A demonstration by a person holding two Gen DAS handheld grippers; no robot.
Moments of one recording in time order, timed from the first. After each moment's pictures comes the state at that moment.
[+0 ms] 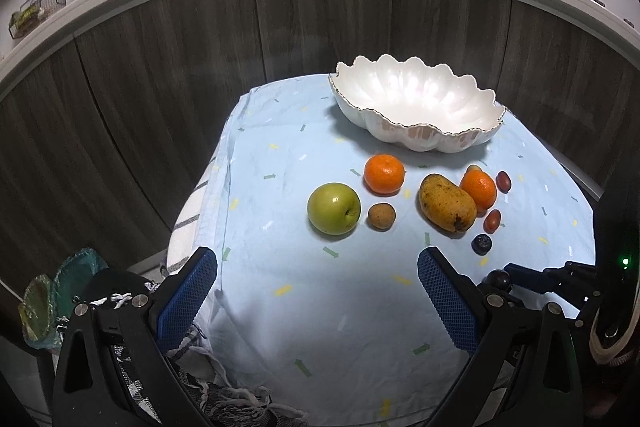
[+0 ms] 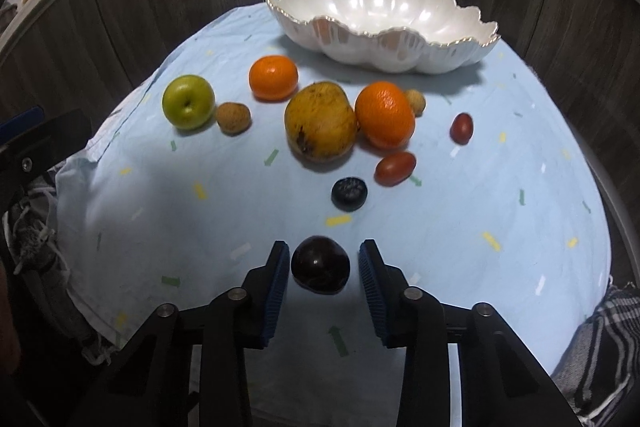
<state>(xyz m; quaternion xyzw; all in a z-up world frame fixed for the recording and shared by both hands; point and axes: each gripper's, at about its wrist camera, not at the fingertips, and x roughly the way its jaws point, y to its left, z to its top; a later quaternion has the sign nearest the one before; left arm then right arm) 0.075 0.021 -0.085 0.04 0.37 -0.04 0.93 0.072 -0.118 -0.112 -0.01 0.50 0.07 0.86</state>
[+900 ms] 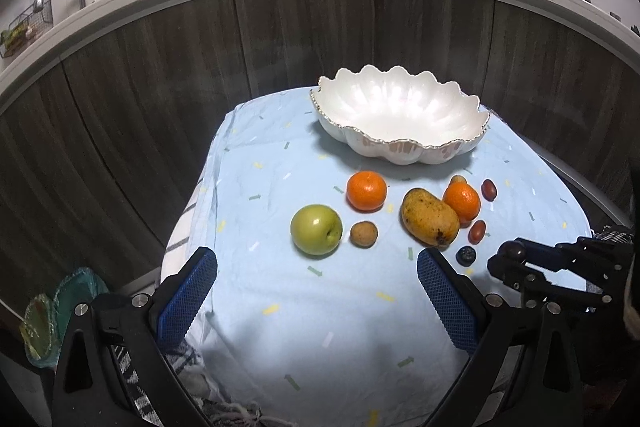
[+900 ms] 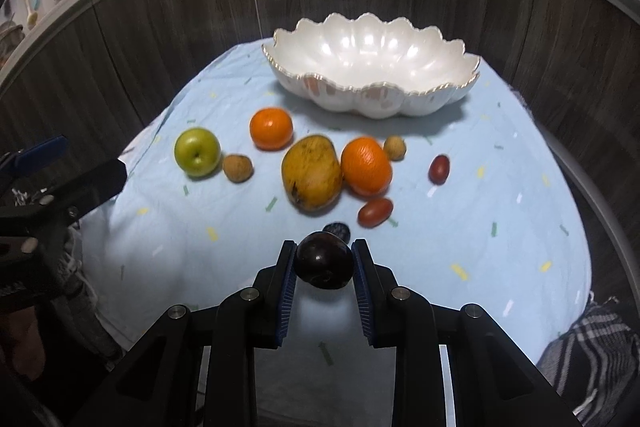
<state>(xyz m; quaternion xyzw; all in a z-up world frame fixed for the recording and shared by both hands) 0.082 0.007 -0.071 0.06 0.36 -0.06 0.93 0.073 -0.132 -0.070 0.00 0.45 0.06 0.89</state>
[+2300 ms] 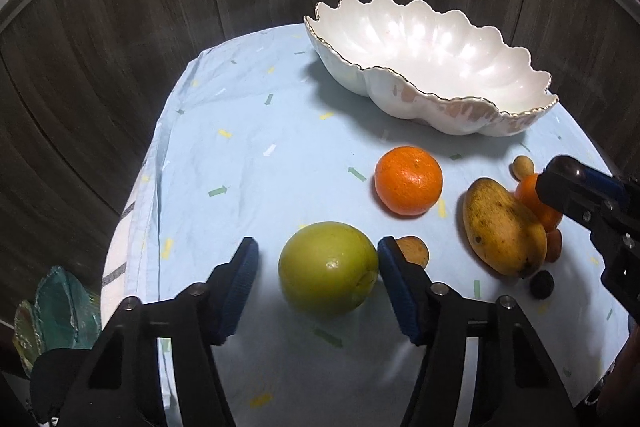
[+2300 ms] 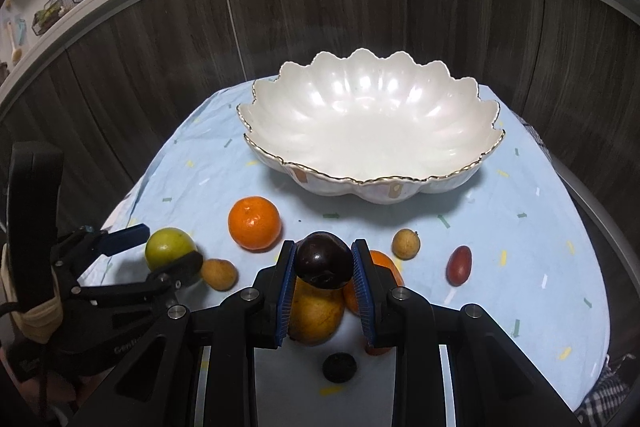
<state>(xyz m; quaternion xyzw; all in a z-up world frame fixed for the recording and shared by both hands) 0.188 0.007 -0.142 0.06 0.45 -0.08 0.89 0.151 -0.126 -0.073 0.03 0.42 0.05 0.91</state>
